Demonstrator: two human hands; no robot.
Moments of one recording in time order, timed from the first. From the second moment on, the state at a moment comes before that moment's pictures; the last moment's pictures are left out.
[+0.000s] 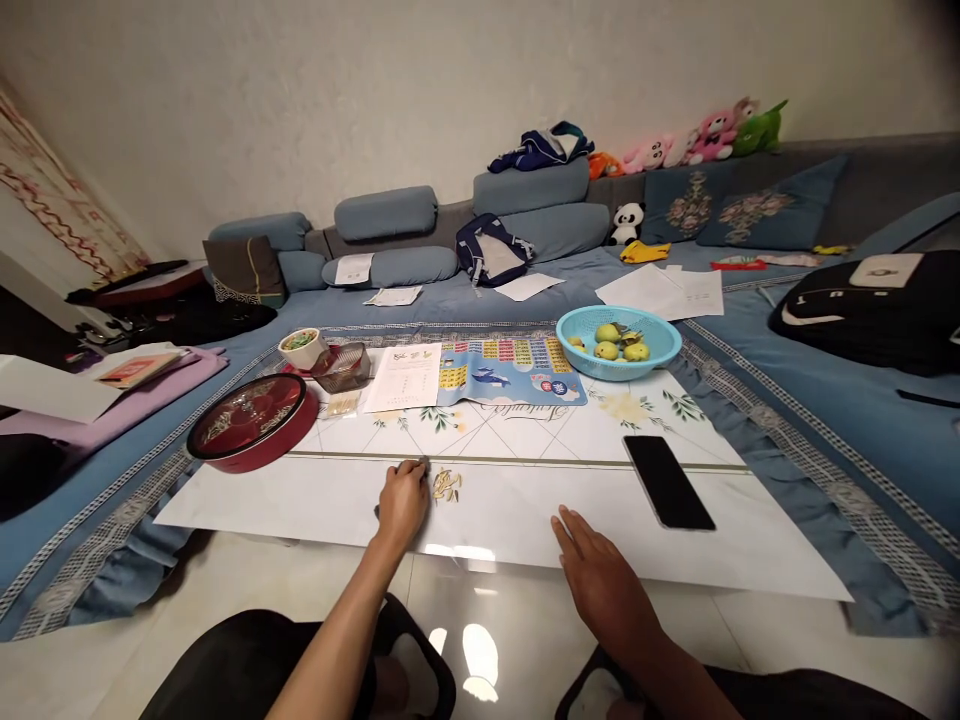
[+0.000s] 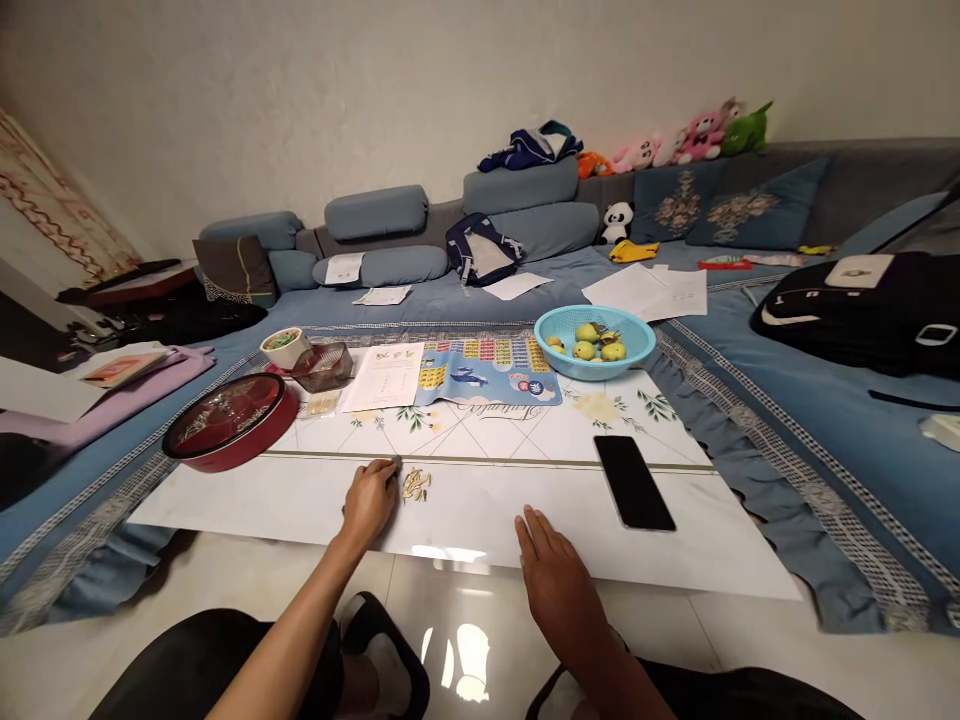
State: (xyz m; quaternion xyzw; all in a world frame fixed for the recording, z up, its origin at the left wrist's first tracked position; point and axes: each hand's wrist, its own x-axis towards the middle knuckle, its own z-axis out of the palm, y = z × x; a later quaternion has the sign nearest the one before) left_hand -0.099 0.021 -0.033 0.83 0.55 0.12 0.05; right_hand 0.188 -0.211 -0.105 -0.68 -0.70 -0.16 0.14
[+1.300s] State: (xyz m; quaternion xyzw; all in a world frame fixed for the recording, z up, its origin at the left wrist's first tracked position) left_hand -0.005 -0.030 -0.027 0.81 0.57 0.12 0.12; right_hand 0.160 -0.204 -0.095 -0.72 -0.67 -0.16 0.08
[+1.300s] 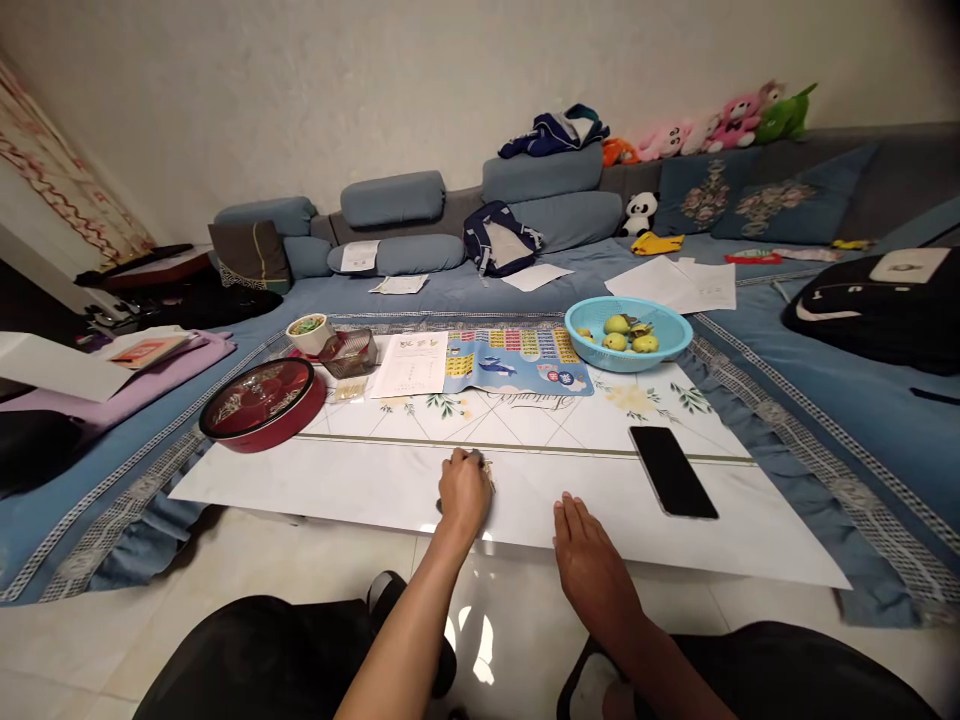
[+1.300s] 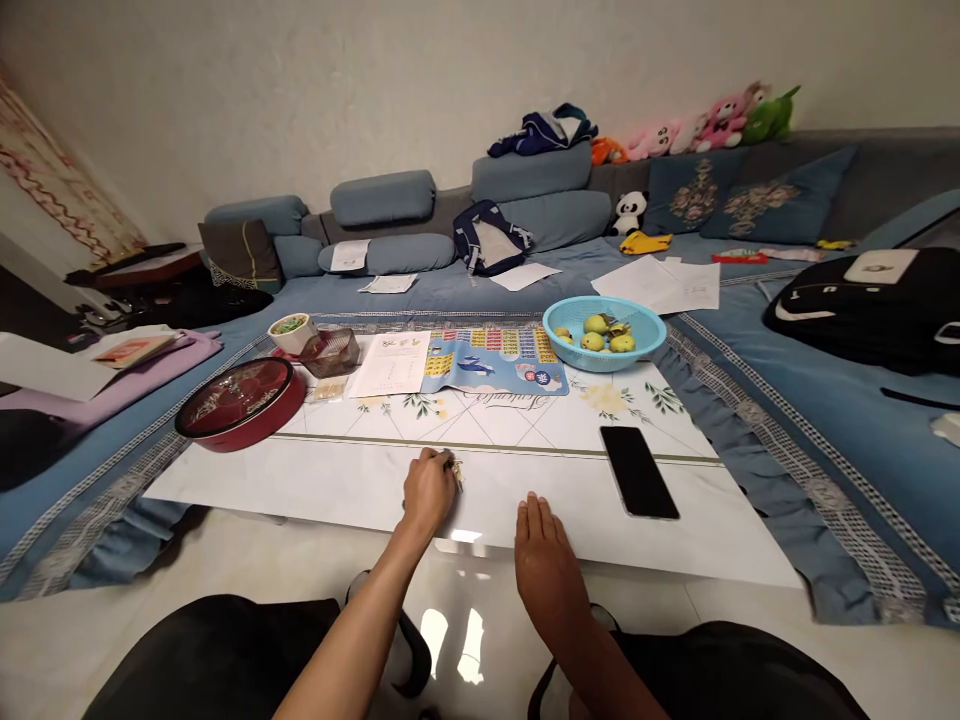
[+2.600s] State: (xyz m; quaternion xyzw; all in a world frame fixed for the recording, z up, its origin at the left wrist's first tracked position) left_hand -0.031 -0.051 -0.014 0.77 0.61 0.11 0.13; right_hand 0.166 -0.216 -0.098 -0.71 -0.68 -0.13 0.13
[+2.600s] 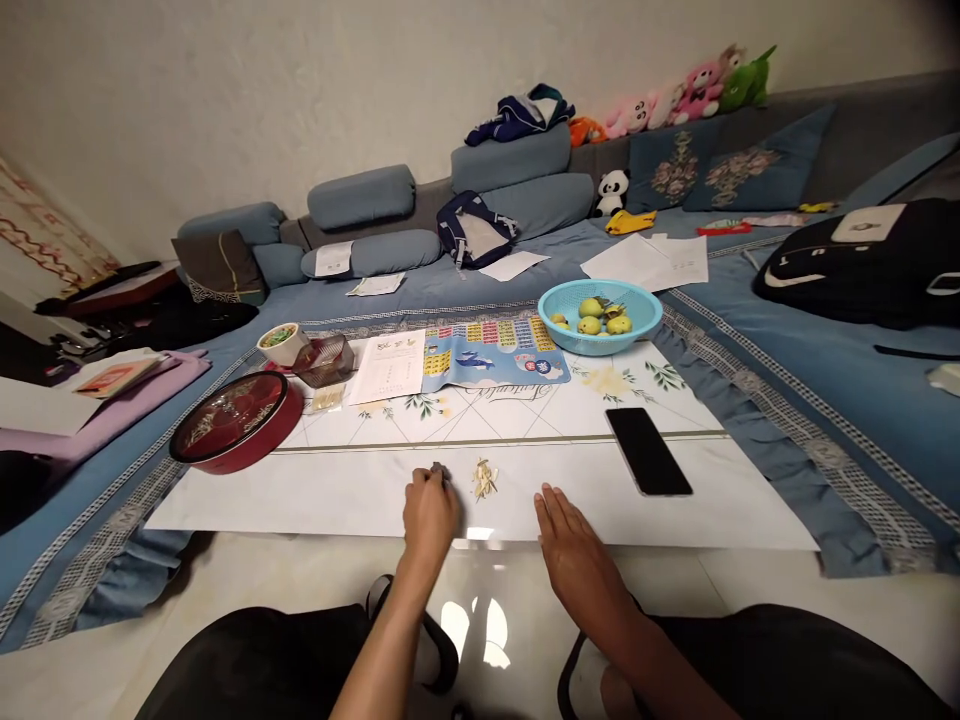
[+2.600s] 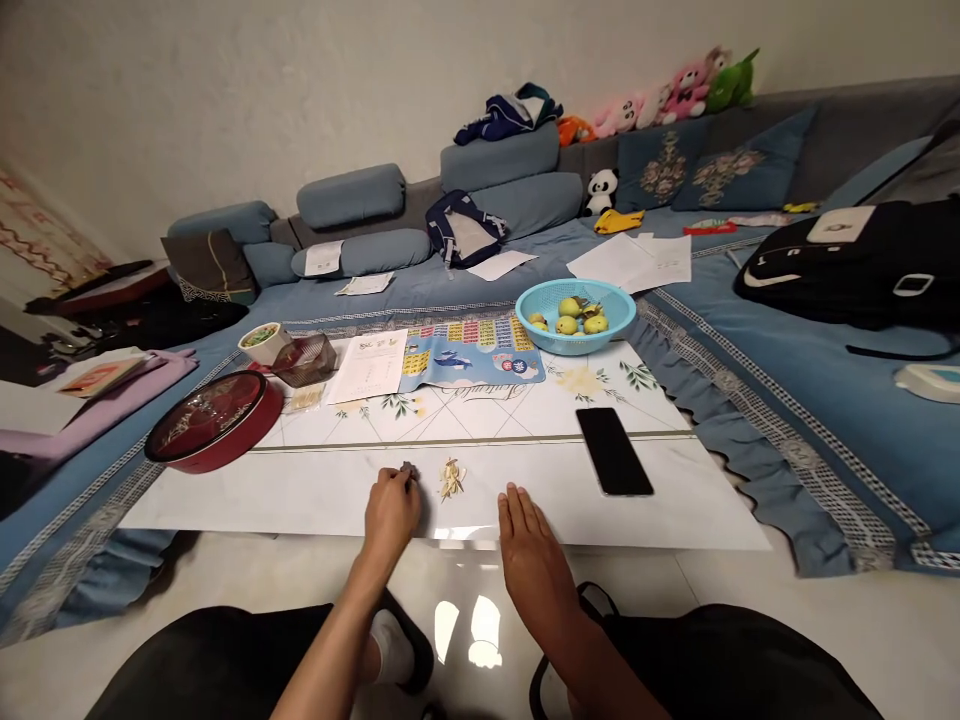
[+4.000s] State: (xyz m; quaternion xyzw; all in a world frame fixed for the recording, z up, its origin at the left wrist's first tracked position) left_hand 0.089 0.076 -0.007 0.94 0.31 0.05 0.11; right_hand 0.163 -0.211 -0.091 -0.74 -0.67 -0.05 0.12
